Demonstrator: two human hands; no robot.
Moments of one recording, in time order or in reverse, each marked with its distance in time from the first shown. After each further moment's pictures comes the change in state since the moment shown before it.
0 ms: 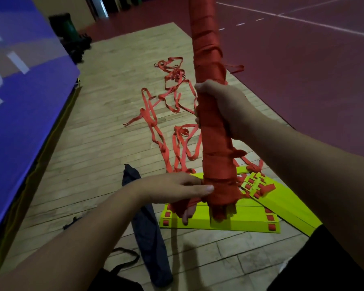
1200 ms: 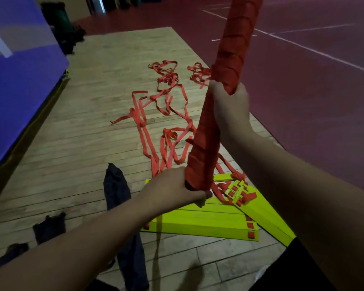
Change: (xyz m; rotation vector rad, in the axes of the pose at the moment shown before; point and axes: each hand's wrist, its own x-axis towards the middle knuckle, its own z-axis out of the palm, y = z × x) left_hand 0.036 -0.005 0.028 0.228 0.514 0.079; right_hand 0.008 0.006 -0.007 -0.201 0.495 -0.303
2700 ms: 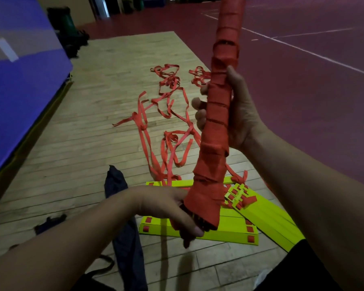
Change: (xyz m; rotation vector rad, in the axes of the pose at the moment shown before) left_hand -0.009 0.004 -0.019 -0.449 -0.765 0.053; right_hand 0.004 -0.015 -0.028 0.643 -0.789 0.490
